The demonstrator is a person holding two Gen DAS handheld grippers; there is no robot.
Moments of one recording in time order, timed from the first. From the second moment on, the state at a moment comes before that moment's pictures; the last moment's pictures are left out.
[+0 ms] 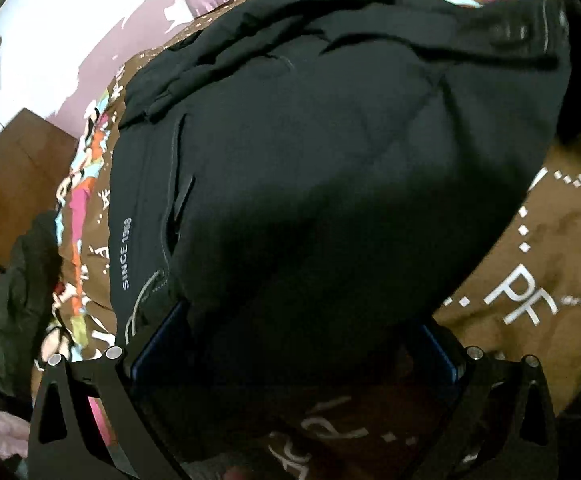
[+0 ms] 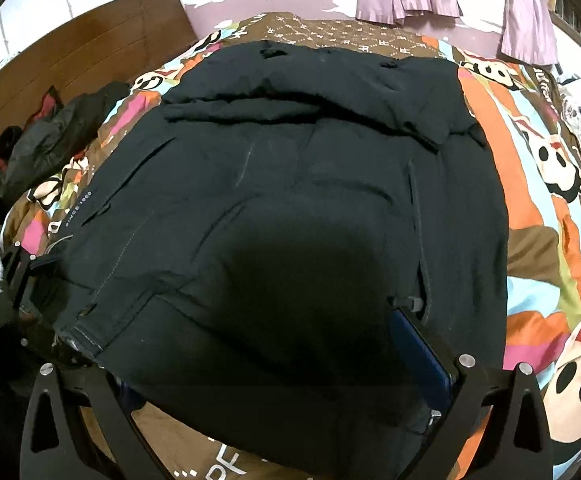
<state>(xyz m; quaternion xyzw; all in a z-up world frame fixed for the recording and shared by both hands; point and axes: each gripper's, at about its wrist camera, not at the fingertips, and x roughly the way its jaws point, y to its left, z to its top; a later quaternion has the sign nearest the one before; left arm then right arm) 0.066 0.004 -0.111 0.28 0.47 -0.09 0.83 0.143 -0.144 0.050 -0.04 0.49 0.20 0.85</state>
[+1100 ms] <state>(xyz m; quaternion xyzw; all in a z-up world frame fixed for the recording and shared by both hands) 0.077 0.002 -0.013 0.29 0.32 -0.14 0.89 0.097 -0.134 0.011 -0.07 0.46 0.20 0.86</state>
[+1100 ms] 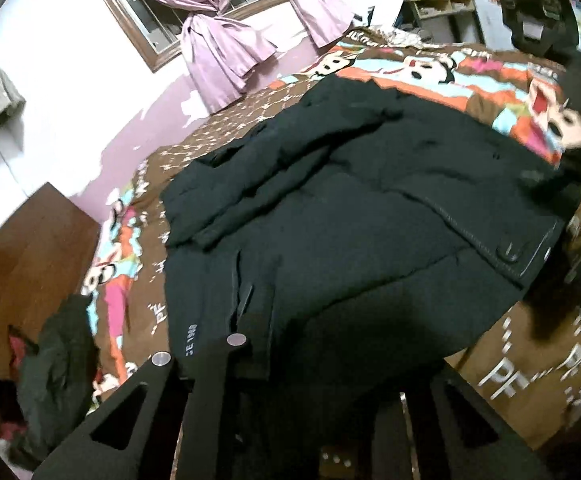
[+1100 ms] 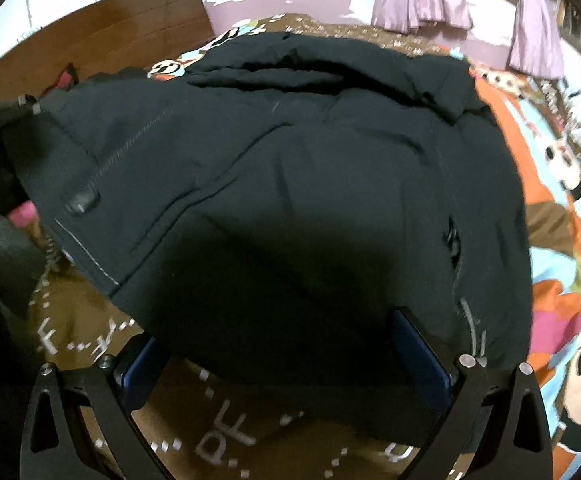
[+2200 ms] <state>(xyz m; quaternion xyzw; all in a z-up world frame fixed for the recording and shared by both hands) 0.076 0.022 0.008 0.22 0.34 -0.15 0.90 0.178 -0.145 0.138 0.06 0.38 0.24 0.89</state>
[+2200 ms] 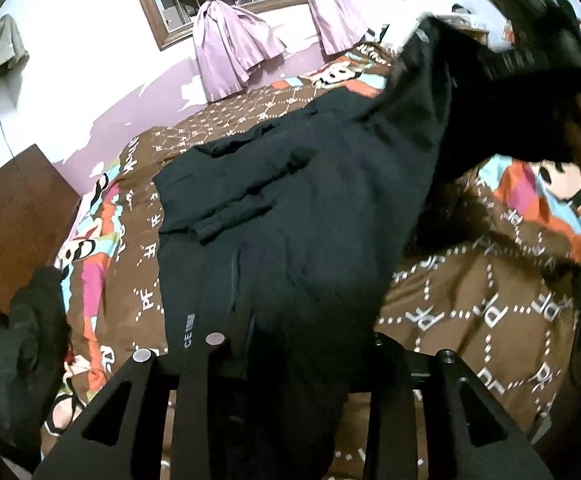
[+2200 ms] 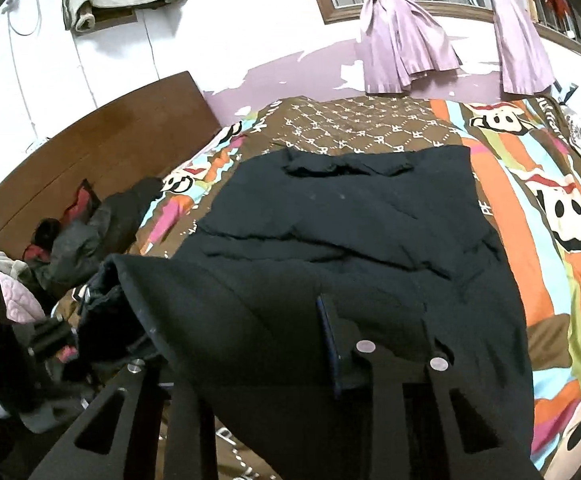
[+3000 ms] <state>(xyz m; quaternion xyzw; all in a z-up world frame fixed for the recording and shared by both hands) 0.090 0.033 0.048 0.17 0.30 -0.09 0.93 0.105 -0.130 0.017 -0.25 0.43 0.10 0.86</state>
